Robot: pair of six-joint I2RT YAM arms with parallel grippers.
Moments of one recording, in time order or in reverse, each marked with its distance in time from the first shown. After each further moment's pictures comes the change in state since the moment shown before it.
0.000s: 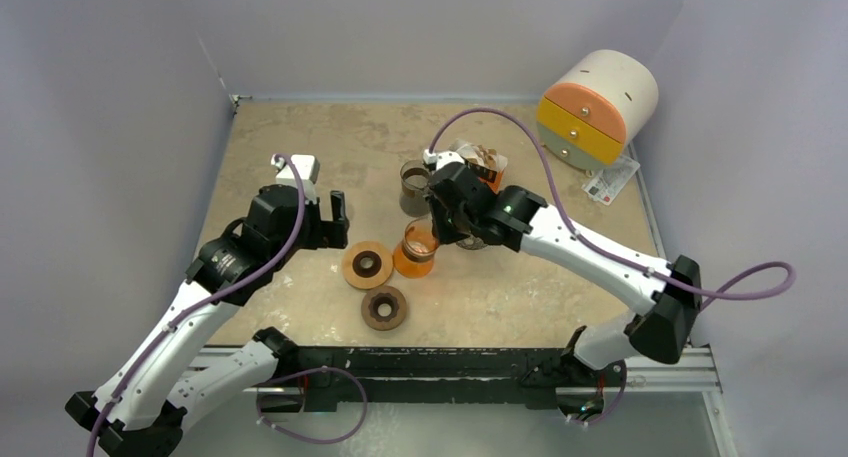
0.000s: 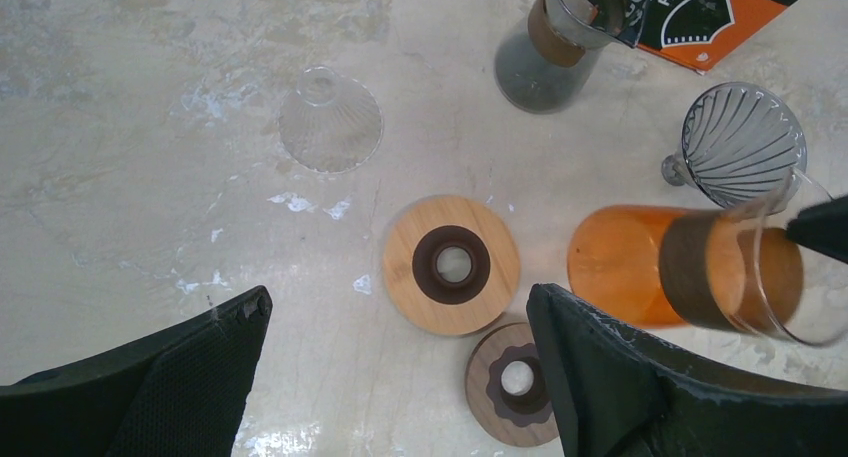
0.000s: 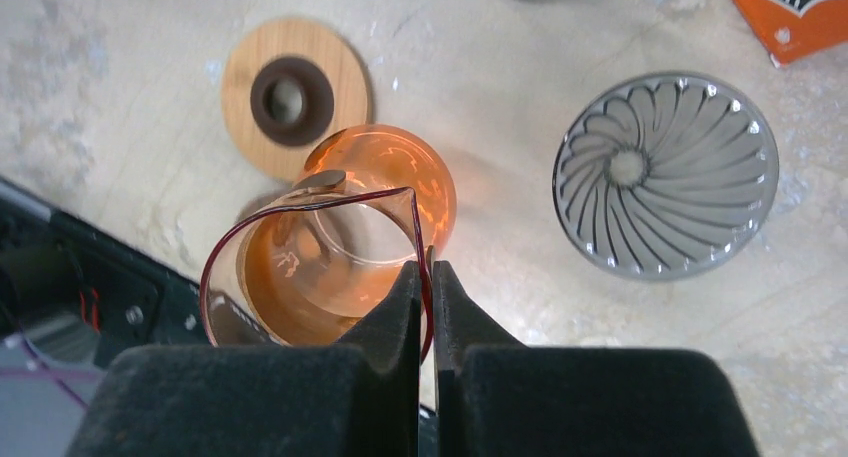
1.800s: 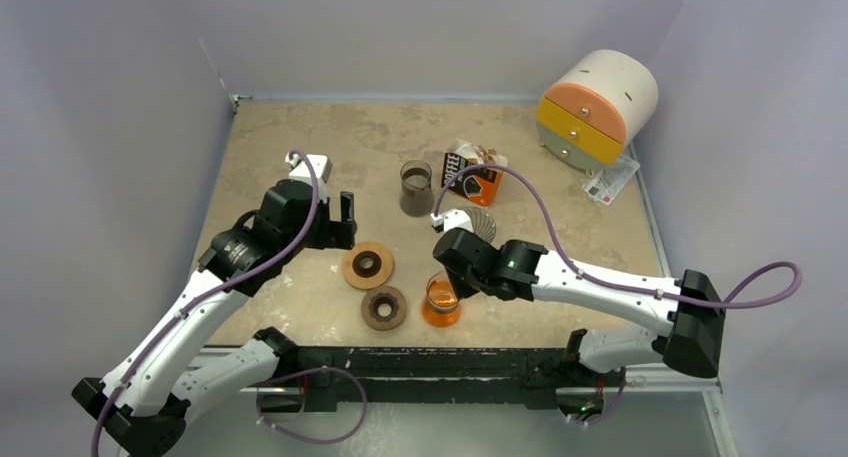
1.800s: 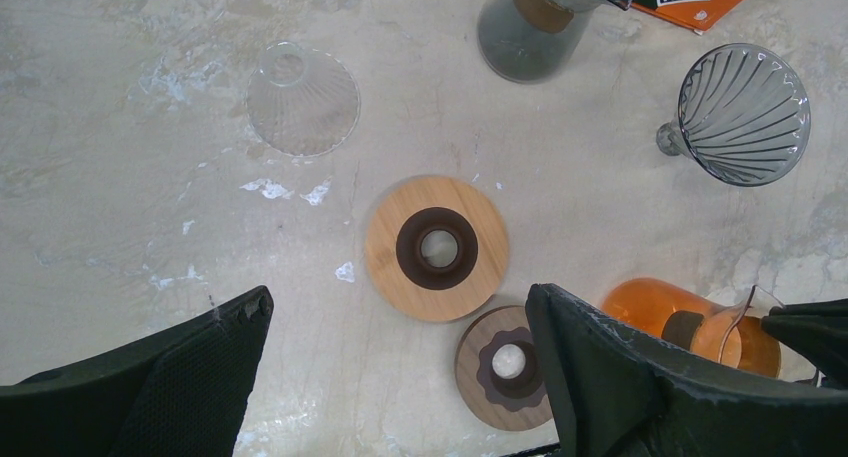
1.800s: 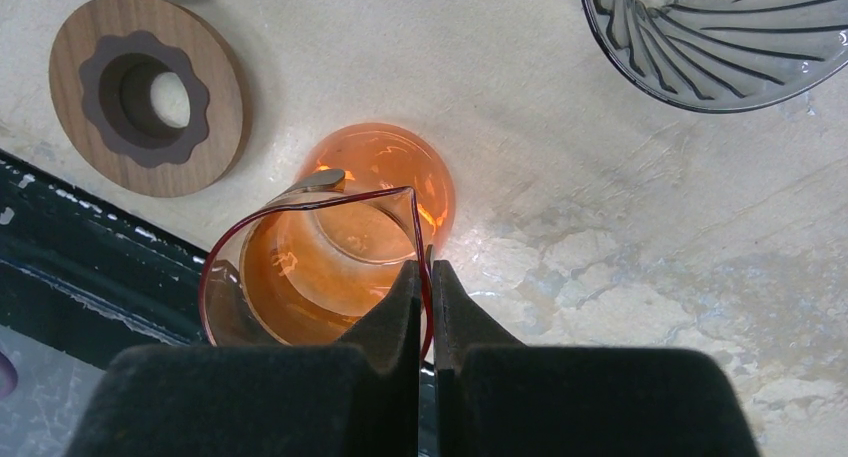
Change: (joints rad) left arm 0.000 0.065 0.000 -0.001 0.064 -0.001; right arm 0.201 -0.203 -0.399 0.022 0.114 0.056
